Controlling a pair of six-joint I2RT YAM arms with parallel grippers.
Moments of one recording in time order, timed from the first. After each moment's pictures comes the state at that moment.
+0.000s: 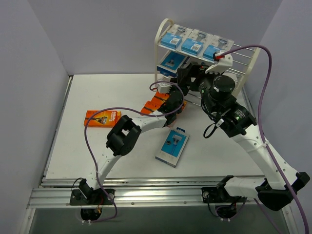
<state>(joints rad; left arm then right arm) -0.86 2.42 1.89 0.71 -0.71 -1.34 0.64 1.19 1.45 -0.21 0.41 0.34</state>
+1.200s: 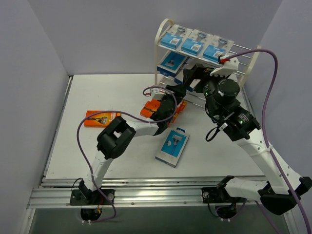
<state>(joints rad) -0.86 2.26 1.53 0.89 -0.65 -1.19 0.64 1.15 1.41 -0.20 0.48 0.30</state>
